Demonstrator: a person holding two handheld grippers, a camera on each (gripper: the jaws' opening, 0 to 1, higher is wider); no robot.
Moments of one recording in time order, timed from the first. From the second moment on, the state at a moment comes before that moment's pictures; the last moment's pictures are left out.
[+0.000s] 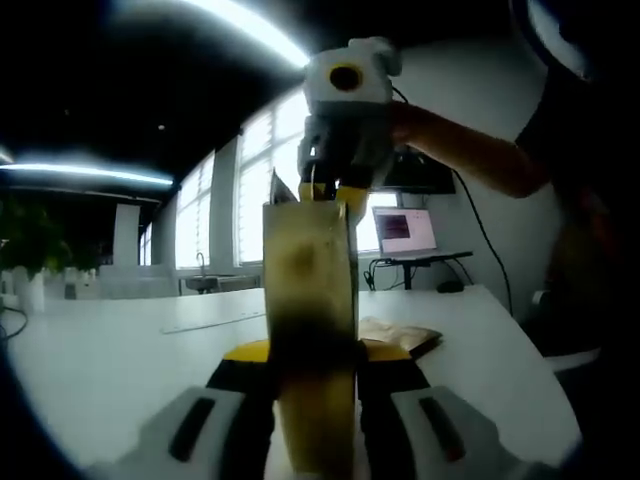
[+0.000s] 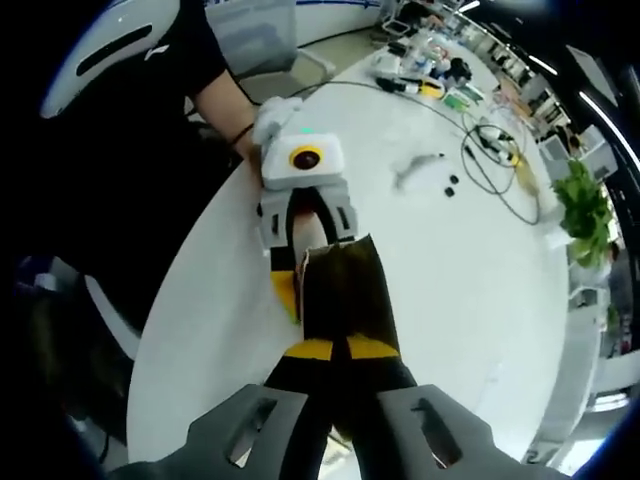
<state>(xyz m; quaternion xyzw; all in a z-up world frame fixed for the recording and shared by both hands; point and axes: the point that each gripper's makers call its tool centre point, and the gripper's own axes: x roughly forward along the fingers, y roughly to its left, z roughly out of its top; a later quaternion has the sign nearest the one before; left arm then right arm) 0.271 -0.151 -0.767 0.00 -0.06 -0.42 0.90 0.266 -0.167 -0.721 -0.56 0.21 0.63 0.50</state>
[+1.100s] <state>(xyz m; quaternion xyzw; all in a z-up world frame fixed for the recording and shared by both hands) 0.271 -0.149 -0.768 0.00 -0.06 -0.42 0.91 0.259 -0.182 -0.667 -0.50 0.11 0.61 0.60</state>
